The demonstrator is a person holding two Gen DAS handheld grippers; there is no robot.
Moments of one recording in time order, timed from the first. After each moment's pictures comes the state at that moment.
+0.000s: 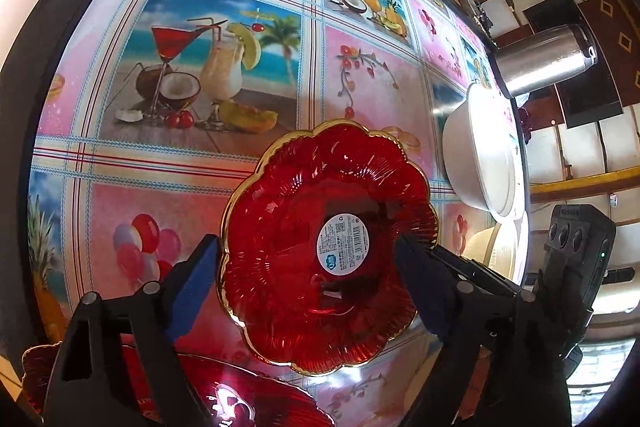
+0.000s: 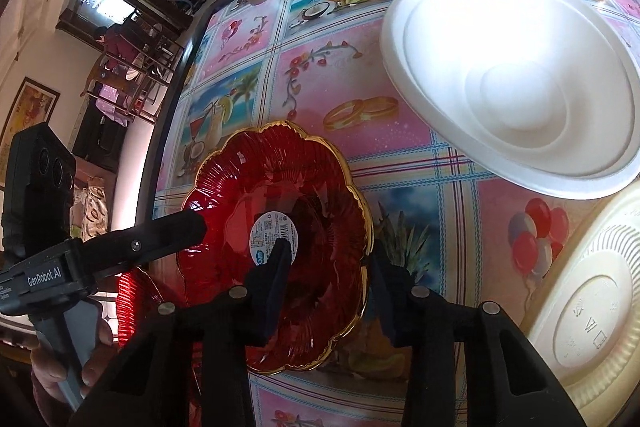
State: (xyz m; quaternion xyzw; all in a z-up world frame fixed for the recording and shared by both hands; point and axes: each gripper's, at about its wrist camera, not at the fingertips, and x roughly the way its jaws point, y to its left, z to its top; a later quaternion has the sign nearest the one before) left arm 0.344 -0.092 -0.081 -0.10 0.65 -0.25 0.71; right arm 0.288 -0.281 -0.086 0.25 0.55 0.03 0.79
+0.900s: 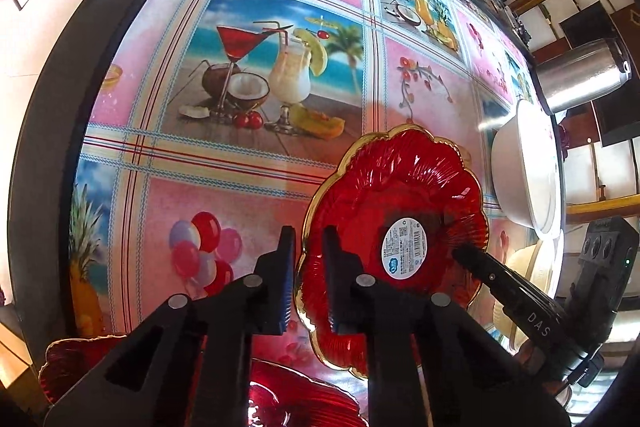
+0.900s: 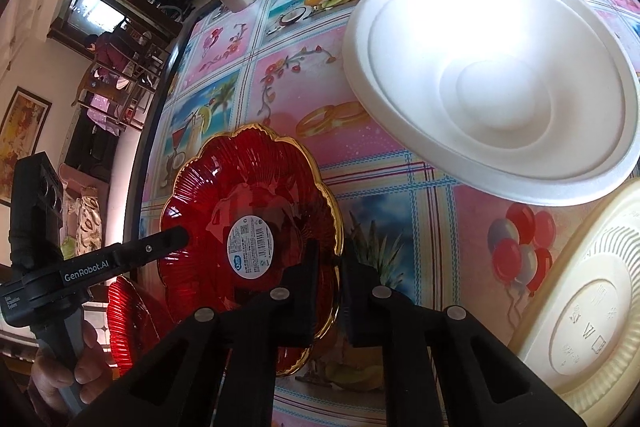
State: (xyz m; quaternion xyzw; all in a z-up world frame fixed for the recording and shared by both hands) left arm 0.340 -0.073 -0.082 -0.07 0.65 -0.17 0.74; right arm 0.285 -0.294 -0.091 0.26 0.55 0.01 0.80
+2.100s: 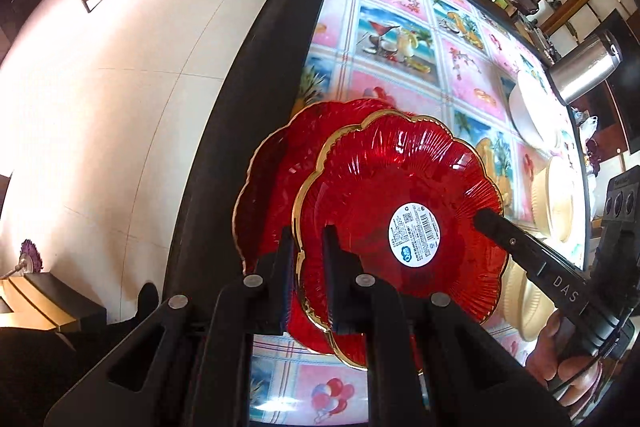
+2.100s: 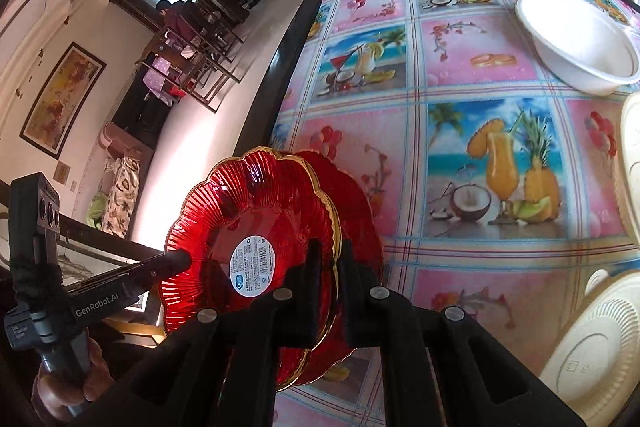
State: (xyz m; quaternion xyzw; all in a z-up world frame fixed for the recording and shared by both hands) left arm 0.196 0.066 -0.018 -0.04 0.61 -0.08 0.79; right arm 0.183 -0.152 -0.028 0.23 0.52 0.11 0.82
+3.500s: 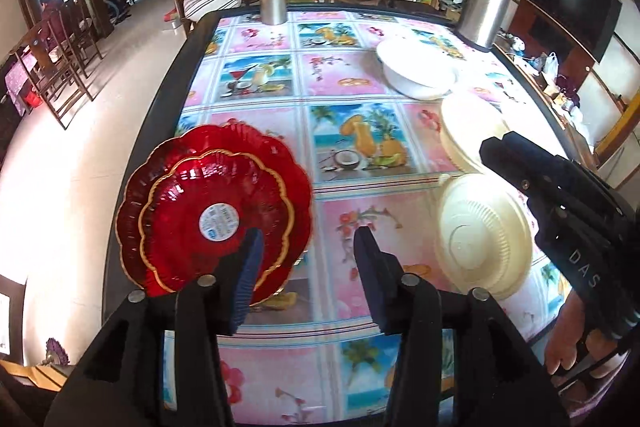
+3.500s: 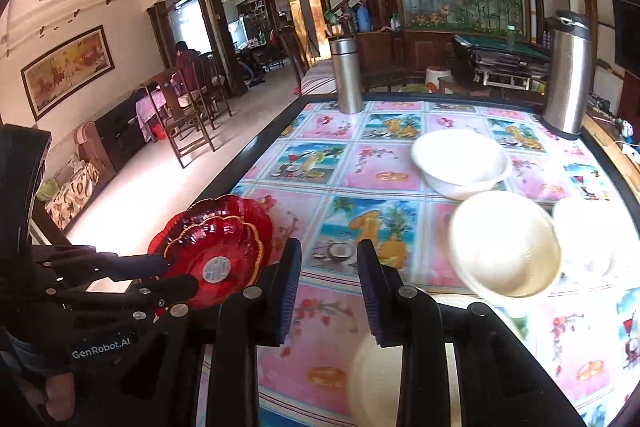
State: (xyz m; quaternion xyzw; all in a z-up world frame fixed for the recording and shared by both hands) left arm 0.075 -0.079 0.033 0.08 0.47 -0.18 0.86; right arm 0.041 -0.227 0.042 0.07 0.32 0.04 0.94
